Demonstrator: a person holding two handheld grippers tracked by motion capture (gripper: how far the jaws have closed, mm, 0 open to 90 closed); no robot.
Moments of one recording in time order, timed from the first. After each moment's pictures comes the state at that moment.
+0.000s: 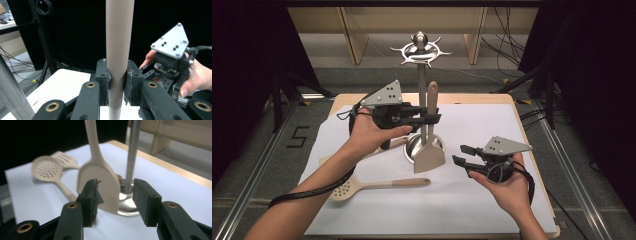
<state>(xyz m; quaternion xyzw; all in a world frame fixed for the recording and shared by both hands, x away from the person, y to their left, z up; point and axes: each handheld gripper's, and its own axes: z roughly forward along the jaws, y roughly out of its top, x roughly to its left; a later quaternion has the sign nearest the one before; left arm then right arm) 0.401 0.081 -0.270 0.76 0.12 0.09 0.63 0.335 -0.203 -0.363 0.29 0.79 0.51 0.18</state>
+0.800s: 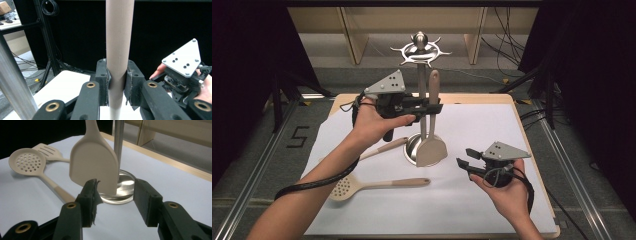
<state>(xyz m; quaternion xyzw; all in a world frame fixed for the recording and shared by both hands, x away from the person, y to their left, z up) 0.419 0.076 -0.260 0.76 0.13 0.09 0.63 0.329 -0.207 -0.373 0.33 0.79 0.48 0.21</state>
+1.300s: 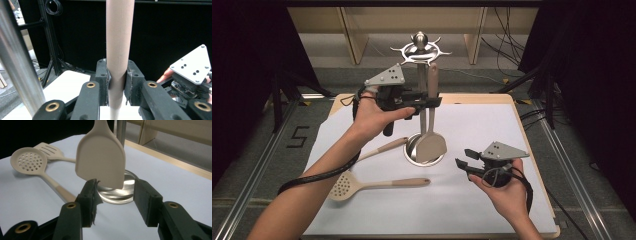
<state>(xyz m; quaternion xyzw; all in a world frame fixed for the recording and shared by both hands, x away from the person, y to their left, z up) 0.433 0.078 -0.257 0.76 0.15 0.09 0.63 0.329 -0.204 -0.375 0.33 0.79 0.48 0.20</state>
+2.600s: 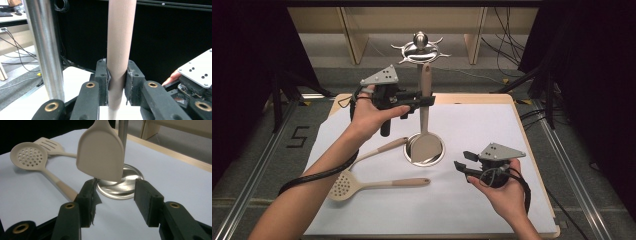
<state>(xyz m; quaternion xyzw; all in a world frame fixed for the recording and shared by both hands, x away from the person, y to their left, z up) 0.445 0.091 -0.271 0.75 0.18 0.08 0.64 0.332 -0.203 -0.382 0.33 0.80 0.47 0.19</state>
